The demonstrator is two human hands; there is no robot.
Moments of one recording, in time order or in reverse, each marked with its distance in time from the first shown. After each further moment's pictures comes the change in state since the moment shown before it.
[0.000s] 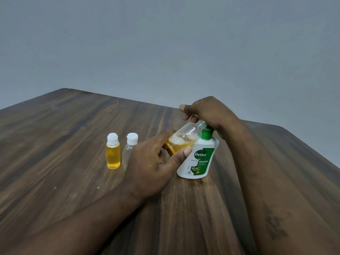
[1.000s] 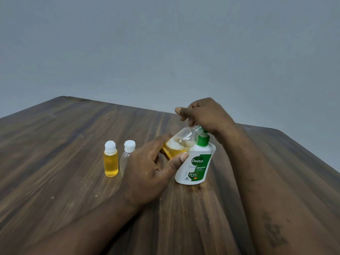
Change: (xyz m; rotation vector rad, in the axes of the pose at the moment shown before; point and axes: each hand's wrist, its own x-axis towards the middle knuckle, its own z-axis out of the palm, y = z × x) left_hand 0.001 0.001 -0.002 0.009 0.032 0.047; right_hand -0.003 -0.004 -0.003 0.043 0.086 -0.041
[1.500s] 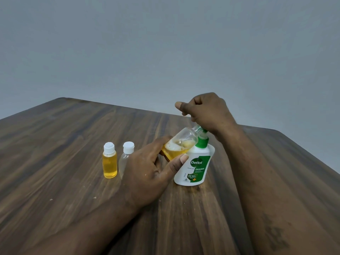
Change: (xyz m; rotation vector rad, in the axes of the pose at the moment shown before) left_hand 0.000 0.002 0.001 -0.013 -0.005 0.002; right_hand -0.001 -0.002 -0.003 -0.008 0.165 -0.075
